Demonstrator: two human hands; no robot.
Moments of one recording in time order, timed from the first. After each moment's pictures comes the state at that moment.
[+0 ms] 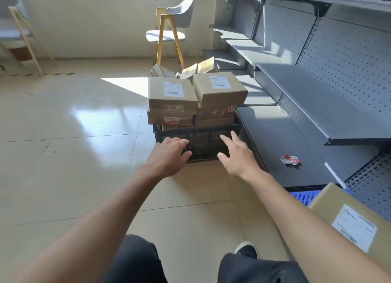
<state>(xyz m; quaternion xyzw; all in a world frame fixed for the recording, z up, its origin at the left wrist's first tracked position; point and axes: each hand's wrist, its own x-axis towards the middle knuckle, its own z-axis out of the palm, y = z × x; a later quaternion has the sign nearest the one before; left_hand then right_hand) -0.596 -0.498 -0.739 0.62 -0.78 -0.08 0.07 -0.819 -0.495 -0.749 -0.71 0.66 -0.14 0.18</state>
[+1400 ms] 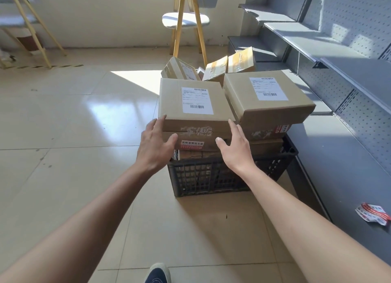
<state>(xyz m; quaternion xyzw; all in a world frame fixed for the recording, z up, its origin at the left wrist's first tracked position) -0.488 -0.770 -0.814 0.70 -0.60 -0.19 0.33 -0.711 -0.796 -0.836 -0.62 0.64 -0.32 0.32</state>
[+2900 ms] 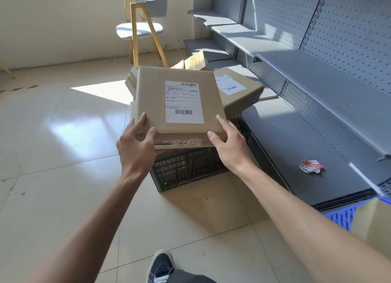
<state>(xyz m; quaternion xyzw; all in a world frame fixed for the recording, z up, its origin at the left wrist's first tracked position) -0.543 -0.681 -0.742 0.63 -0.52 -0.25 0.52 -0.769 -0.680 -0.773 -0.58 0.64 -0.42 0.28</state>
